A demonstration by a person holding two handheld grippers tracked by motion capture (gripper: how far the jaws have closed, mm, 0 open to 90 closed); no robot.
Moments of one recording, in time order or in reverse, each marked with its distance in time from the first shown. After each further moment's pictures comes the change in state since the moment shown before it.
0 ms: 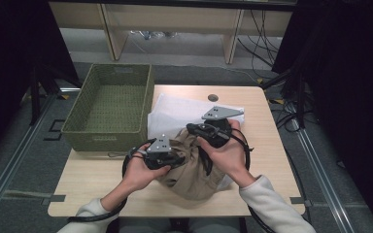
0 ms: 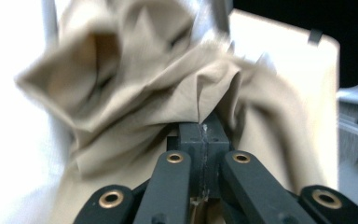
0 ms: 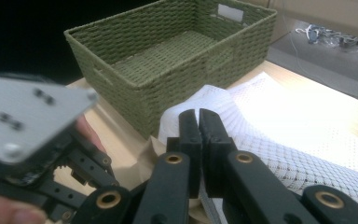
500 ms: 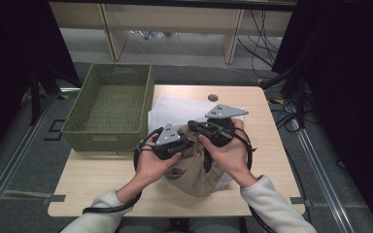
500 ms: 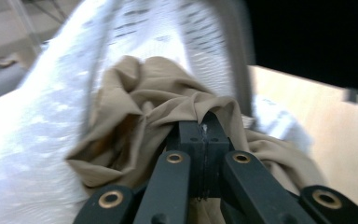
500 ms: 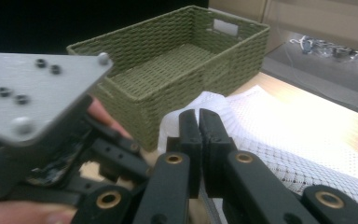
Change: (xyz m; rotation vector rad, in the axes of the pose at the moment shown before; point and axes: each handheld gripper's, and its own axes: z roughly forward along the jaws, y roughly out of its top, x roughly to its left) left arm 0.006 0.029 0.019 -0.099 0.170 0.042; right arm 0.000 0.004 -0.010 -0.043 -0.013 0.034
